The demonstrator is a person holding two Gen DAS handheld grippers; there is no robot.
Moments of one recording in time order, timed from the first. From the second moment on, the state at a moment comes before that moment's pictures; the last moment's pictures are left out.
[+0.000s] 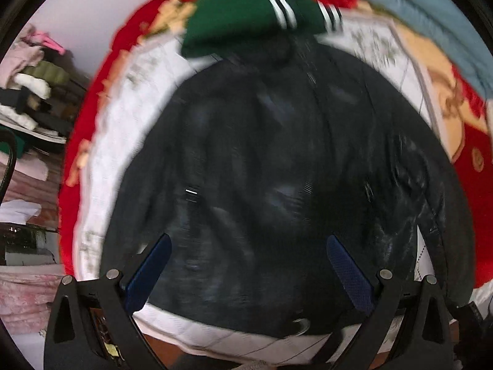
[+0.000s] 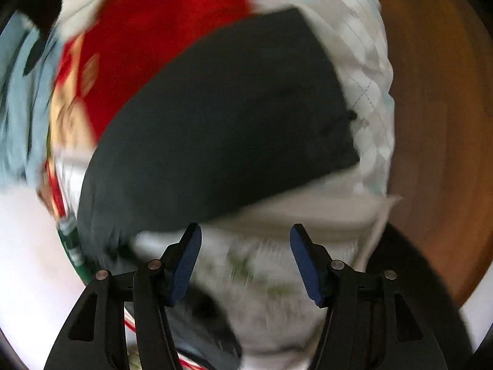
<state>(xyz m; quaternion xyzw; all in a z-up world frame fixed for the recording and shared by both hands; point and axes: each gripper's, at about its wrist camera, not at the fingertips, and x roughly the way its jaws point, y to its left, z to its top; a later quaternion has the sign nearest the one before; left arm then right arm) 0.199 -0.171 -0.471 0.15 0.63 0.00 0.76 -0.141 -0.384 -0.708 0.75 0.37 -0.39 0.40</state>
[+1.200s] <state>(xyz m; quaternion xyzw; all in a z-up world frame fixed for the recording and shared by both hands) 0.204 -0.237 -0.515 0.18 0.63 -0.09 0.75 -0.123 -0.393 -0.648 0.69 0.20 -0.41 0.56</state>
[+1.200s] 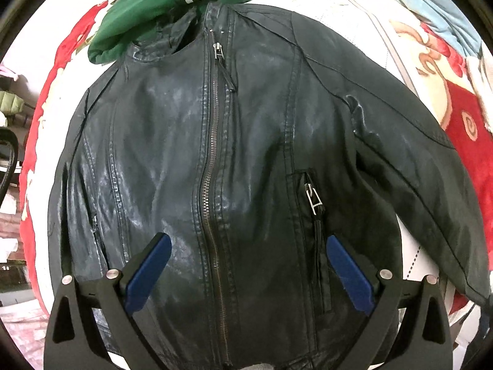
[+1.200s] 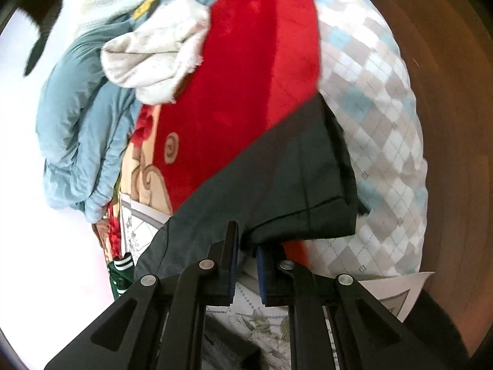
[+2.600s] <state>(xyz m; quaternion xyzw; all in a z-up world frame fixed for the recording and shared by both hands) 0.207 -0.279 -0.538 0.16 0.62 -0.11 0.76 -0.098 -0.447 -0.725 0.70 0.11 -0.40 0.58</state>
